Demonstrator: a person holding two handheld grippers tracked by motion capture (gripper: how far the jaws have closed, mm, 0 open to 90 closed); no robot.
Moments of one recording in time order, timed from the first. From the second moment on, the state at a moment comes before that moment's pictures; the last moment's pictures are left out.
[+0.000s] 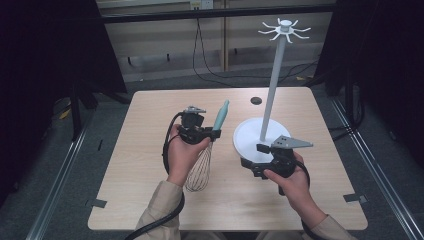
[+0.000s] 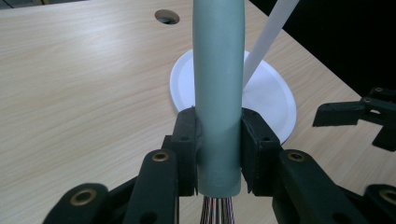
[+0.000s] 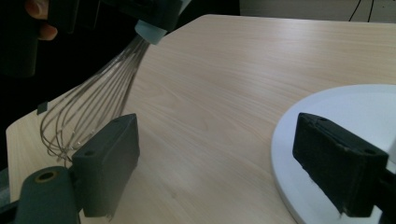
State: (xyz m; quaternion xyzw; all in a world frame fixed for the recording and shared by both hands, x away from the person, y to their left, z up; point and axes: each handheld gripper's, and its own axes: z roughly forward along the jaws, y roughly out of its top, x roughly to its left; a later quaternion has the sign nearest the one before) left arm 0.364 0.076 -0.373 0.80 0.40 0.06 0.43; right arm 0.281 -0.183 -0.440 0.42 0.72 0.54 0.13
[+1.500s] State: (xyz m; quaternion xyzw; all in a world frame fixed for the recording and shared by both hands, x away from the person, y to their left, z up) left arm 0.341 0.051 -0.362 0.81 0.34 0.06 0.48; right arm 0.319 -0.178 -0.361 0.43 0.66 0.59 0.16
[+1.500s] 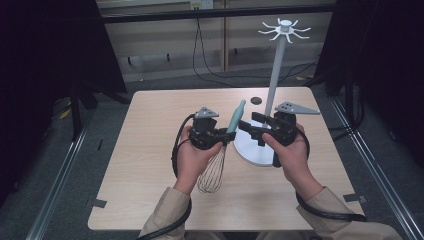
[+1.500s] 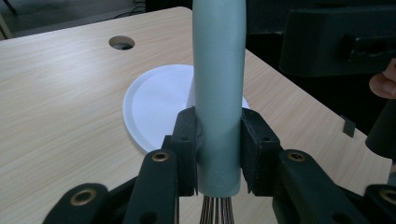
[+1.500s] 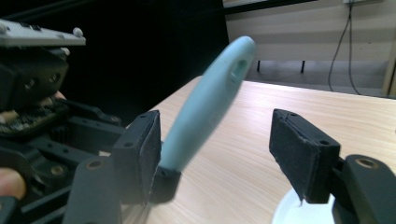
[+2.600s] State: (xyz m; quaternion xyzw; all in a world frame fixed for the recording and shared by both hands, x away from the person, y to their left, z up) left arm 0.332 0.050 -0.371 0.80 0.30 0.06 0.52; right arm 0.319 -0.189 -0.342 0.41 0.64 0.64 0.13
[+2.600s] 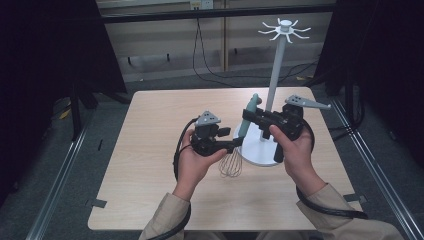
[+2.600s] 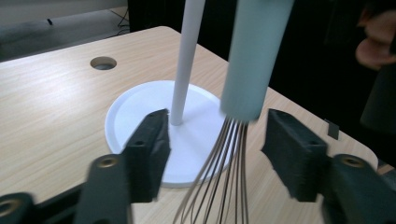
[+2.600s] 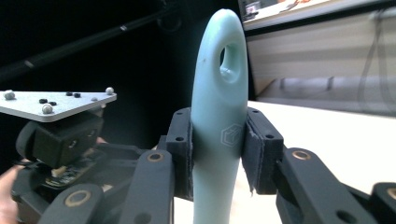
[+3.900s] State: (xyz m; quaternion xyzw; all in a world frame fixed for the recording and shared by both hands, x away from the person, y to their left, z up) left arm 0.319 0.093 -0.443 0.79 0.34 0.07 0.51; right arm 0.310 -0.243 -0.296 0.39 0.67 0.58 0.24
